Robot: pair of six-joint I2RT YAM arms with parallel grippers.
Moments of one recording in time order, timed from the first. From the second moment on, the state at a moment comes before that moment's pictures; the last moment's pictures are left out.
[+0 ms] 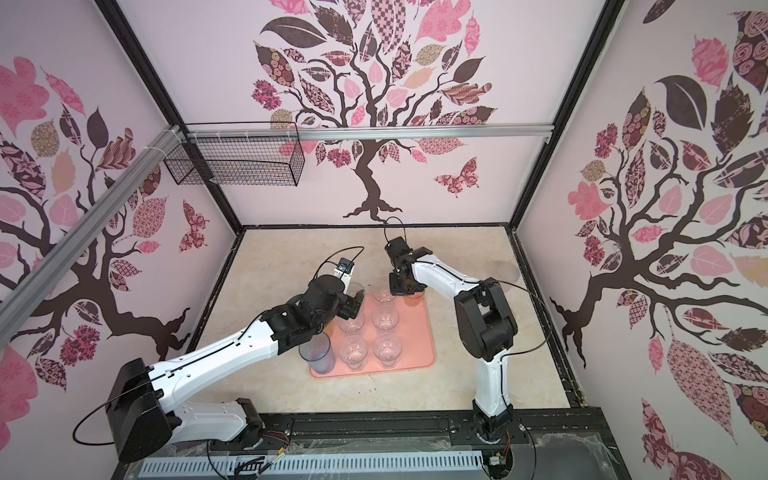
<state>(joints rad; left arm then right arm) -0.86 1.31 1.00 -0.28 -0.45 -0.11 0.51 1.96 1.53 -0.81 0.07 0.42</state>
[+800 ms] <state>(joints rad) -0.86 1.31 0.99 -0.28 -0.43 -0.14 0.51 1.95 1.55 -0.83 0.08 0.43</state>
